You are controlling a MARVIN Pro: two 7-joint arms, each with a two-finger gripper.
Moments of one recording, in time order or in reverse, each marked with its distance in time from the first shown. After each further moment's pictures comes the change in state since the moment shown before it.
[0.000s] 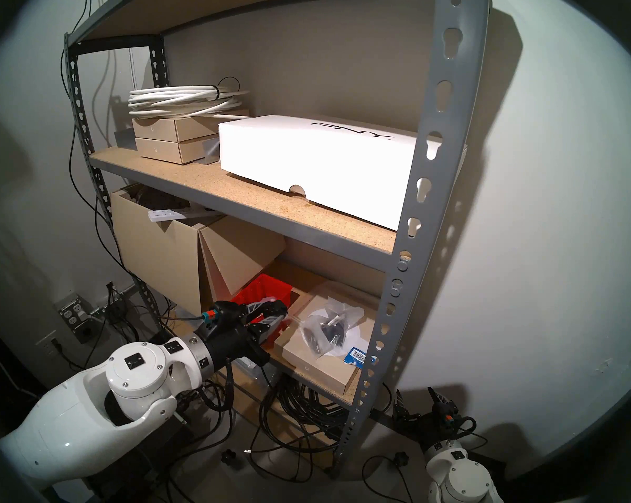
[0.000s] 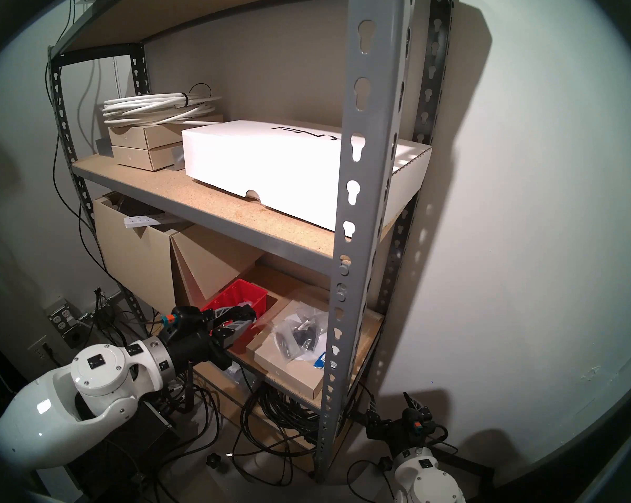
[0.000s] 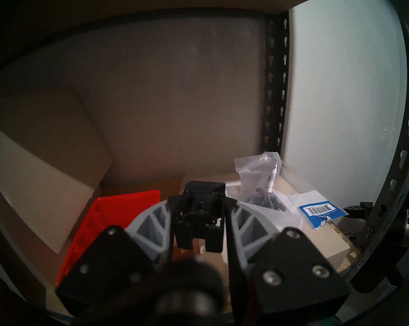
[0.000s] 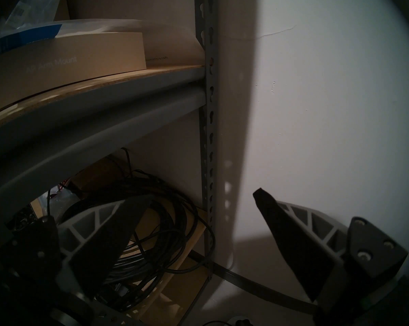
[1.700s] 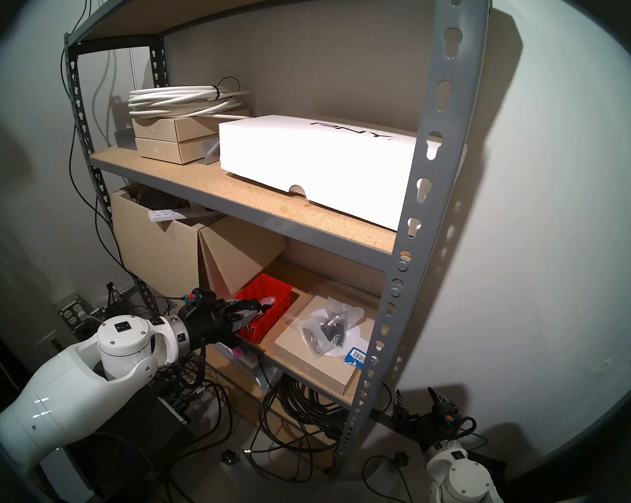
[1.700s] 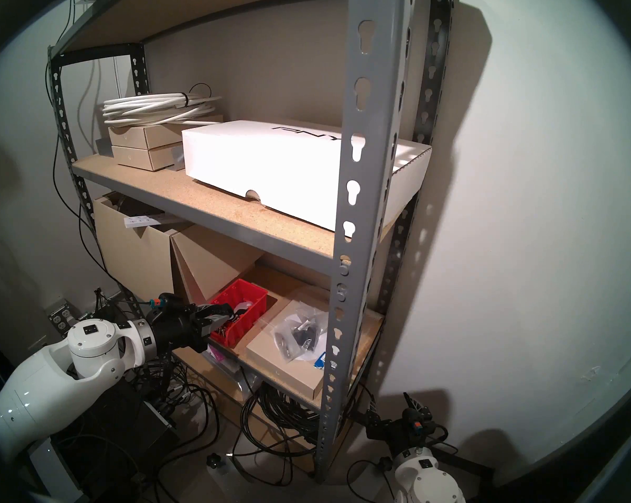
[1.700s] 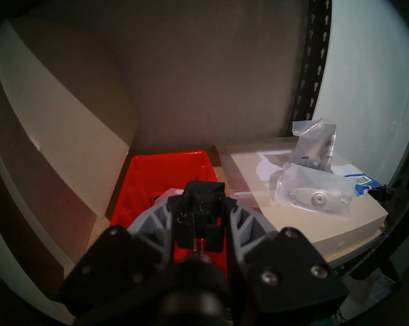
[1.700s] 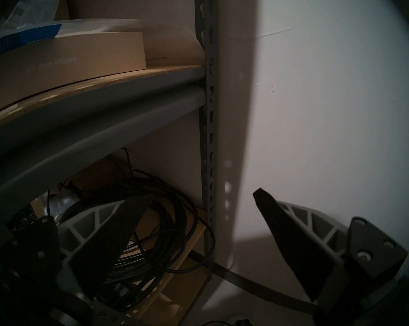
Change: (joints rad) left arm -0.182 -0.005 0.048 0.277 -0.076 0.046 -0.196; right arm 0.000 0.000 0.000 0.000 0.000 0.000 0.000
